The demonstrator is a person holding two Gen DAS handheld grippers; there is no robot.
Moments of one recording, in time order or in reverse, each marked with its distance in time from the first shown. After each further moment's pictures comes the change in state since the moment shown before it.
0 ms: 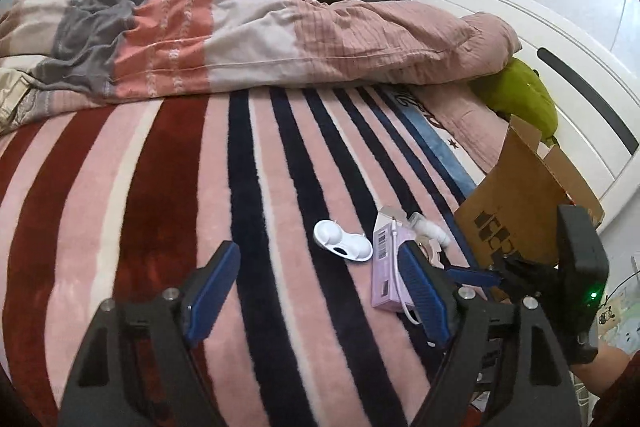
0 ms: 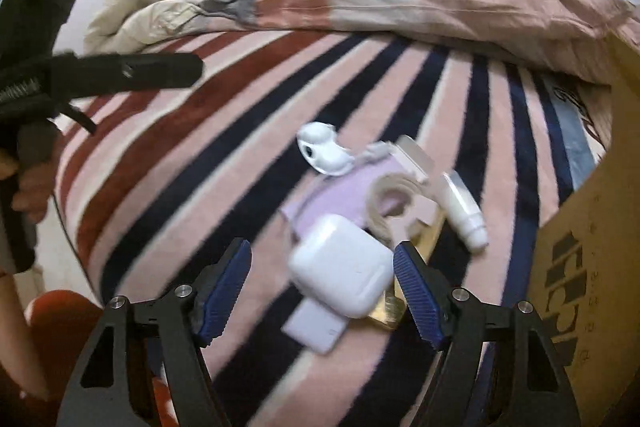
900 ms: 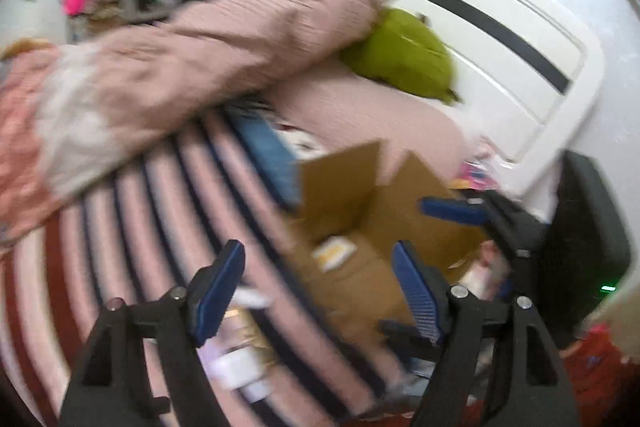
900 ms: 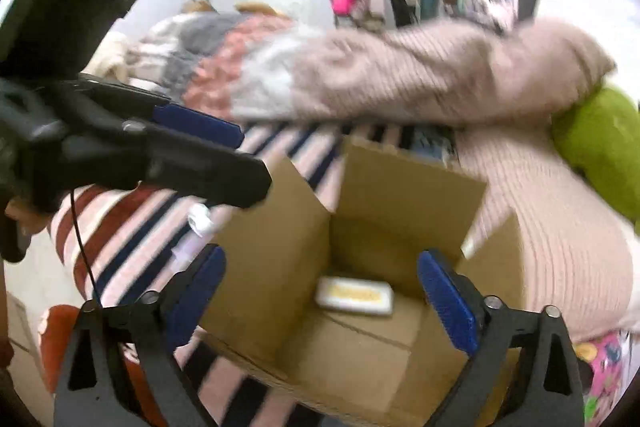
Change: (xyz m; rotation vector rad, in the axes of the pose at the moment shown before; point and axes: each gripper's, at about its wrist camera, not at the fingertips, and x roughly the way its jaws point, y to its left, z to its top) left arm -0.014 -0.205 0.106 0.289 0.130 -0.166; right arm -0.182 -0.103 0.014 0.017 -0.267 -0.135
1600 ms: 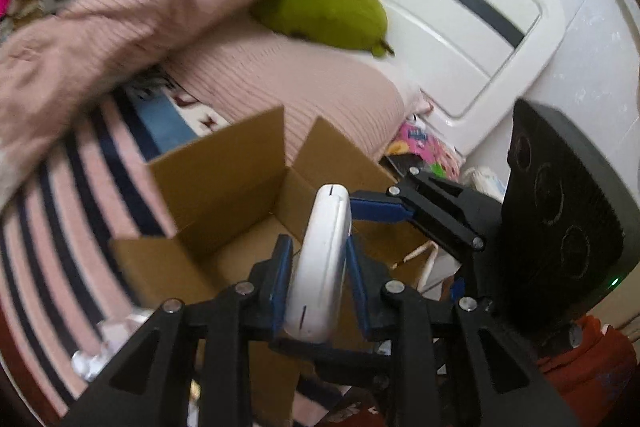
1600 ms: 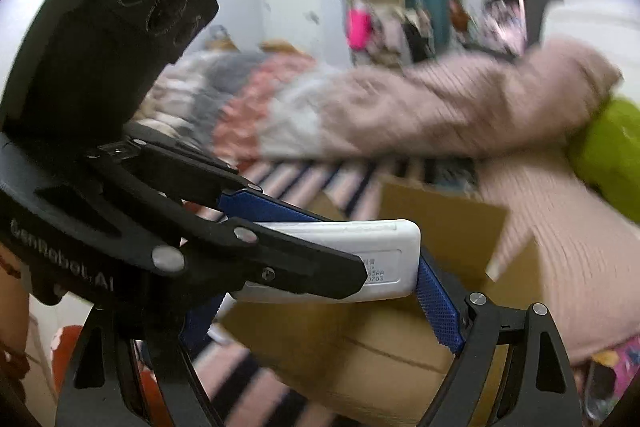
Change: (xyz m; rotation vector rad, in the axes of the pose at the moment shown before) left arm 0.100 -0.067 0.033 0.115 0.209 -0.325; right arm 0.007 -0.030 -0.004 0.112 0.018 0.056
